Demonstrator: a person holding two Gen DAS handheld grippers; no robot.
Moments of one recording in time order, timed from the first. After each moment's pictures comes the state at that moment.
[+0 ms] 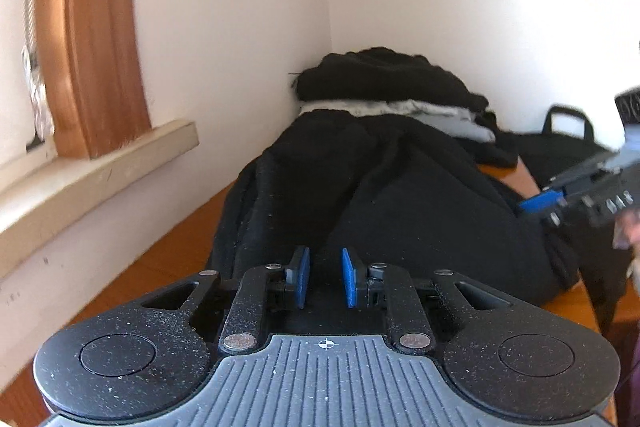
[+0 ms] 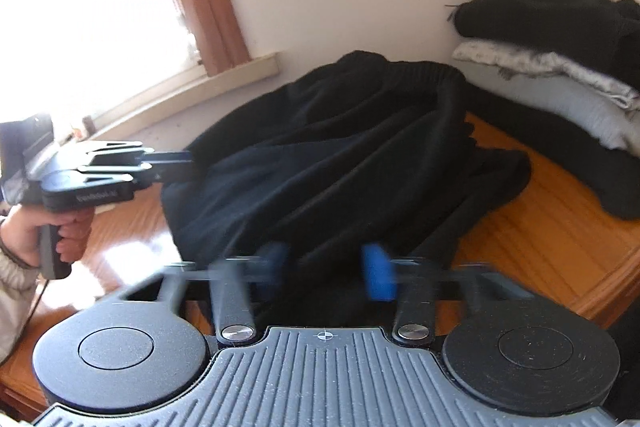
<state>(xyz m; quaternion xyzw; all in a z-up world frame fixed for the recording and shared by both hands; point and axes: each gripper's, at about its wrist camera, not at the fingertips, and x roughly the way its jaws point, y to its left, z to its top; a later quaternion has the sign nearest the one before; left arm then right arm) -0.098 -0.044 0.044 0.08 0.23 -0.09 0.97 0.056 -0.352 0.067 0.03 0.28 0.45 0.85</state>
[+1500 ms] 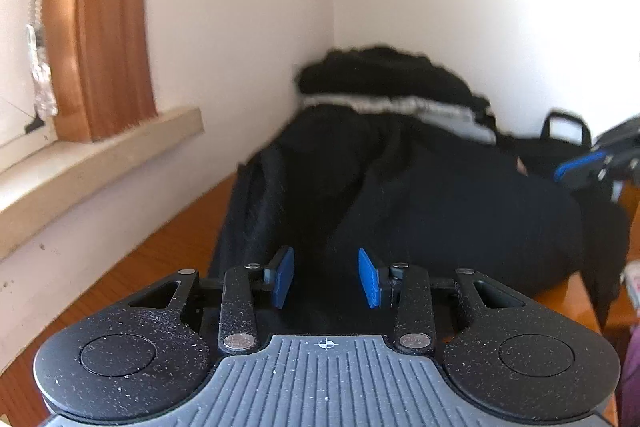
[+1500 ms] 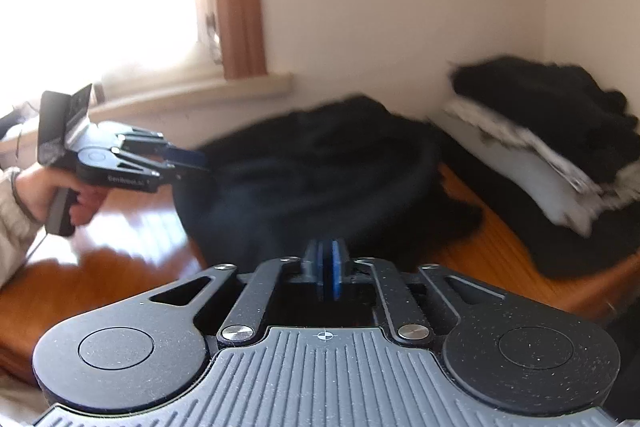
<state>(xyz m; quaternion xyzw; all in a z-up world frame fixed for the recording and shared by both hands) -0.101 -0.023 0.041 0.04 0.23 -0.08 0.97 0.015 -0.355 0.108 -0.06 0.22 0.44 0.87</state>
